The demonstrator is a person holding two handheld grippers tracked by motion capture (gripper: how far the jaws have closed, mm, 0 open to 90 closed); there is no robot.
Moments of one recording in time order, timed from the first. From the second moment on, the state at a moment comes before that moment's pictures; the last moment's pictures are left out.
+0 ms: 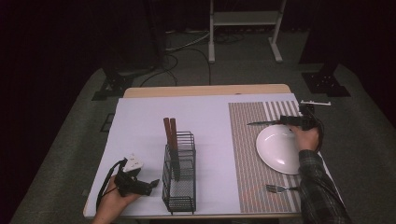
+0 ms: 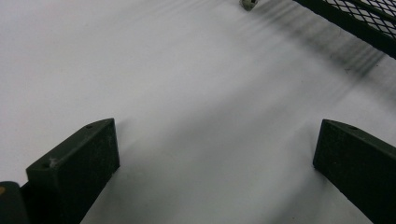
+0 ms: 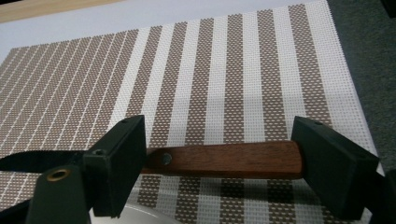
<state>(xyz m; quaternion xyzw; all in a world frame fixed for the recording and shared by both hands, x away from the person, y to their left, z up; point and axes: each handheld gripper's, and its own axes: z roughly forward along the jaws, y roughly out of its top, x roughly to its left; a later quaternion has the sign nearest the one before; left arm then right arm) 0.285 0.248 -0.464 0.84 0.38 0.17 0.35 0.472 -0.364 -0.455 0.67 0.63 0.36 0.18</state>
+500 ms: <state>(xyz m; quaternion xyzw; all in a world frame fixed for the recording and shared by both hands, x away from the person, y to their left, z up) 0.285 0.248 -0.464 0.84 0.38 0.17 0.35 0.456 -0.354 -0.443 0.63 0.65 0.35 0.23</state>
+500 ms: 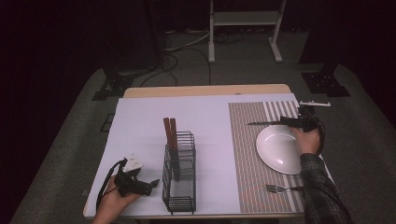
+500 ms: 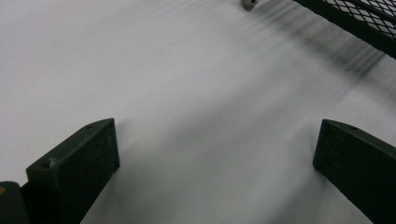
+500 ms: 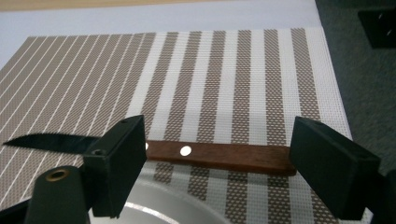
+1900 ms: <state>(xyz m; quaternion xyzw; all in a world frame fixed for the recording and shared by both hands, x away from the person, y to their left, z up) 0.285 0.248 -0.464 0.84 0.38 0.17 0.35 0.359 -0.256 -0.408 0.43 0.78 0.41 0.20</state>
